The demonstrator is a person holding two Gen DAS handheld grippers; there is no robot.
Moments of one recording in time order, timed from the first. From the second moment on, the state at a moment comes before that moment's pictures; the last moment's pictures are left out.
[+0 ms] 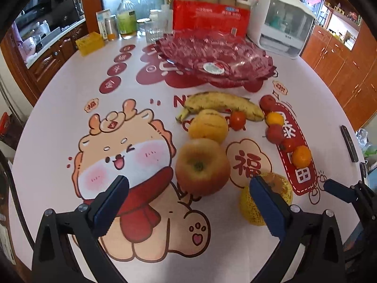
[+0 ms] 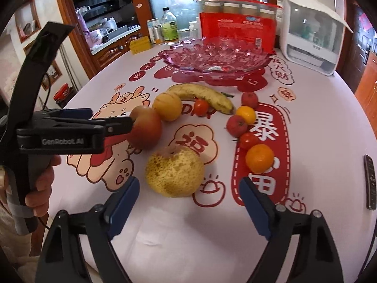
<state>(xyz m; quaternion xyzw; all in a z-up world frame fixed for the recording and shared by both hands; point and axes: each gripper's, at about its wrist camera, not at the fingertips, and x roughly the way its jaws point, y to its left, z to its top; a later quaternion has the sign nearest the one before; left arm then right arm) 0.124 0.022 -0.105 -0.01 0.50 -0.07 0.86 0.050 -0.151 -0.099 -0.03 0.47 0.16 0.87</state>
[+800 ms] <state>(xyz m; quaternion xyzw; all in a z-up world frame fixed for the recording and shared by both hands) 0.158 0.023 -0.150 -0.03 0.54 -0.07 0.84 0.070 -0.123 -0.138 -0.05 0.48 0.18 0.86</state>
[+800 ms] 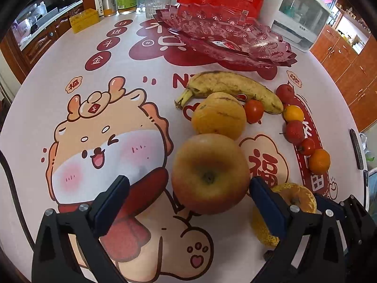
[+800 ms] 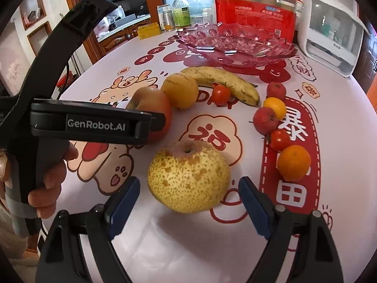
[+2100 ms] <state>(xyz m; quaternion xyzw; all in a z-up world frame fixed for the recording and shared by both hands) 0.146 0.011 -0.151 -0.02 0.54 -0.08 0.84 0.074 -0.122 -0.144 -0.04 0.50 0.18 0.85</state>
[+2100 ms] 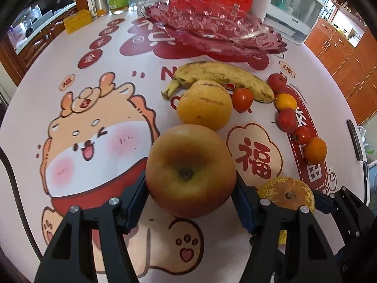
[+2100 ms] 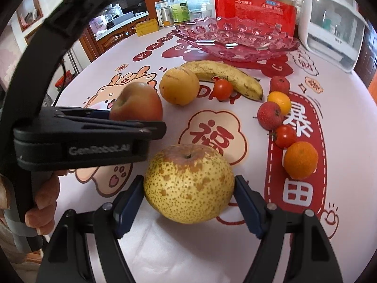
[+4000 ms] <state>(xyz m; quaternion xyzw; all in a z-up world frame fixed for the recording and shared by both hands) 0.390 -0.012 -0.061 0.04 0.51 -0.04 0.86 0.384 -0.175 -0.066 0.04 0.54 0.05 0.84</state>
